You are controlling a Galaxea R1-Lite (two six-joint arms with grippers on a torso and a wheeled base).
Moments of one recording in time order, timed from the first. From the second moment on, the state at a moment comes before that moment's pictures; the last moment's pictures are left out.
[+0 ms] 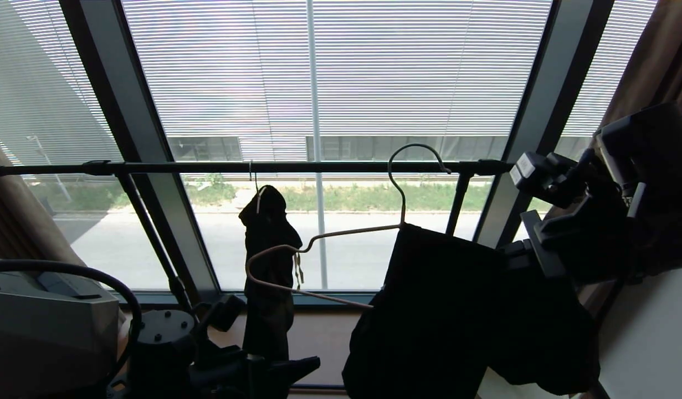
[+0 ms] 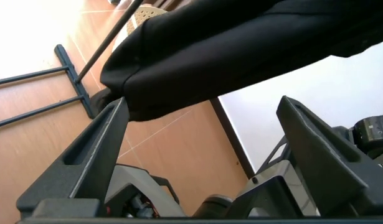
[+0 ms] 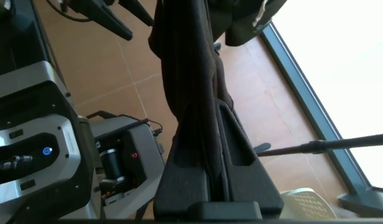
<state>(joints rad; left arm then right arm) -0.48 2.10 -0.09 -1.57 -0.49 -0.56 0.42 1.54 -1.15 0.40 0.63 -0.43</state>
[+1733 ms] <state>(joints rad) -0.61 2.27 -0.44 -1.57 -0.55 -0.61 0.46 1.55 -1.04 0.24 0.80 -0.46</state>
